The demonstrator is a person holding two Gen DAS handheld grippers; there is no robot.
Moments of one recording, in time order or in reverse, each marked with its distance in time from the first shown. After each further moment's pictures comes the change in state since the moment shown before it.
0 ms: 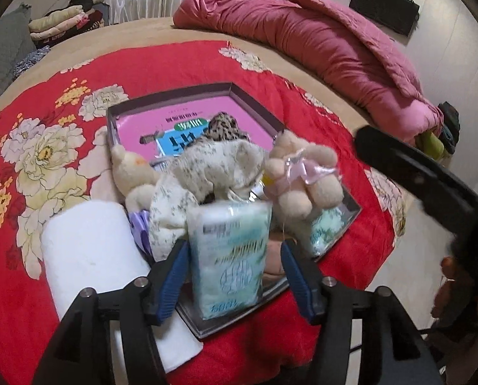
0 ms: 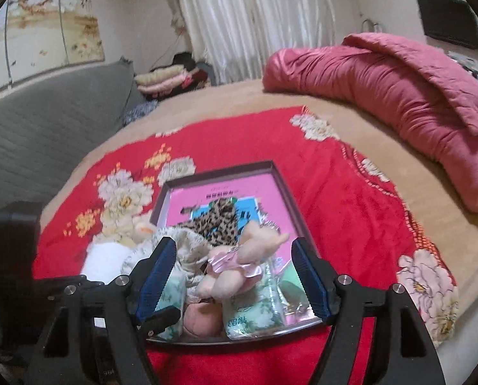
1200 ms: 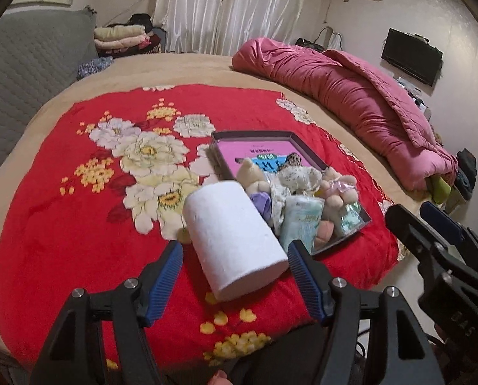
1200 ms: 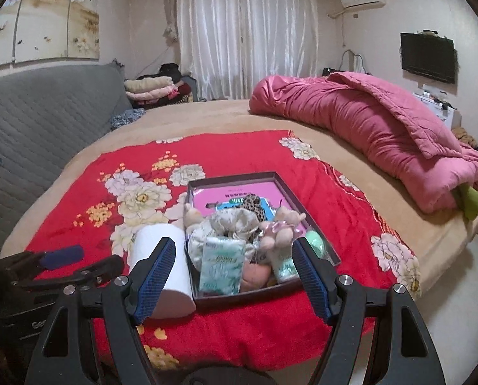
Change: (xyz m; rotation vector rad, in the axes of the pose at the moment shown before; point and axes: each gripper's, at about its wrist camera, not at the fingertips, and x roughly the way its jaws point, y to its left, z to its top) left arm -0.136 0.065 -0.073 -0.143 -0.198 0.120; right arm -0.092 0.119 -0.039 -0.068 -0.079 -0.182
